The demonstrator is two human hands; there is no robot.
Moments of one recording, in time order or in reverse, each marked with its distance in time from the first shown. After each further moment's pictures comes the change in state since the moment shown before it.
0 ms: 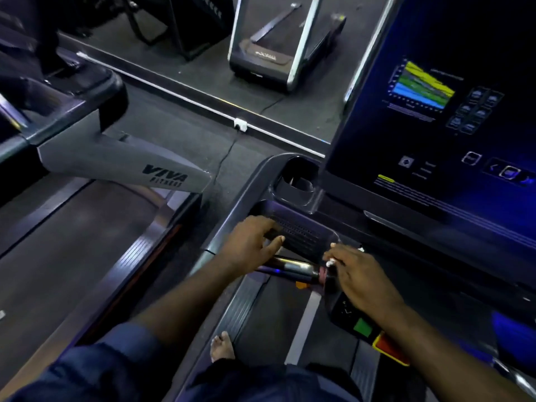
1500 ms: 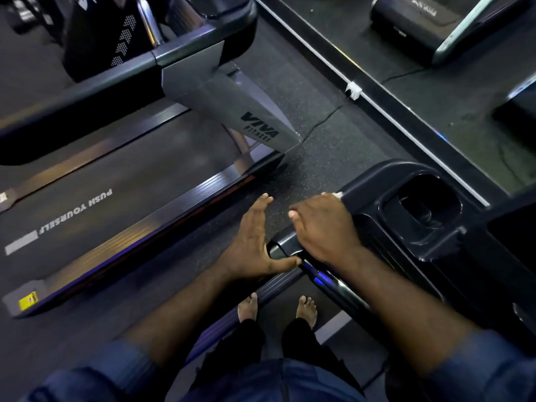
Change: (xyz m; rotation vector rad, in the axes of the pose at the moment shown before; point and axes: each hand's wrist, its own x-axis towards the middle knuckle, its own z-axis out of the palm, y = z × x) left_hand -0.085 -0.065 -0.039 -0.265 0.181 -0.615; right_hand 0.184 -0.147 0.122 -0.376 -0.234 -0.606
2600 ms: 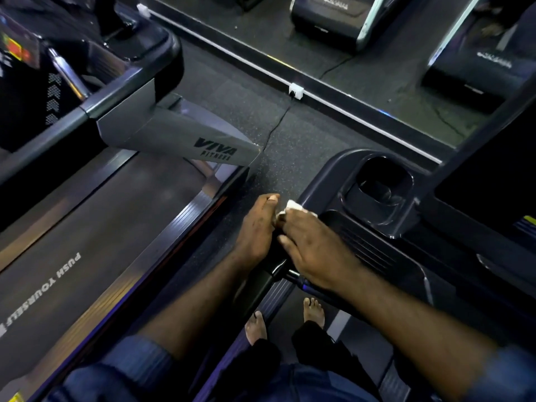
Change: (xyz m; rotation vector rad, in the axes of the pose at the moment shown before) left_hand 0.084 0.046 0.017 -0.454 -0.005 -0.113; right_hand -0.053 0.005 -0.010 0.255 0.064 0.103
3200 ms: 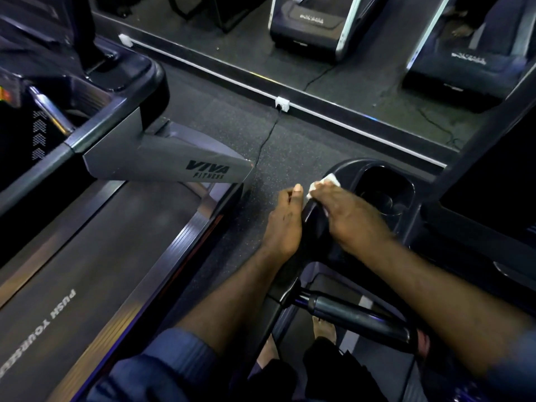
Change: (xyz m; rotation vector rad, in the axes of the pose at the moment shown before) left_hand 0.045 0.036 0.042 0.075 -0.036 0.024; right_hand 0.046 0.076 -0.021 -0.123 0.247 0.203
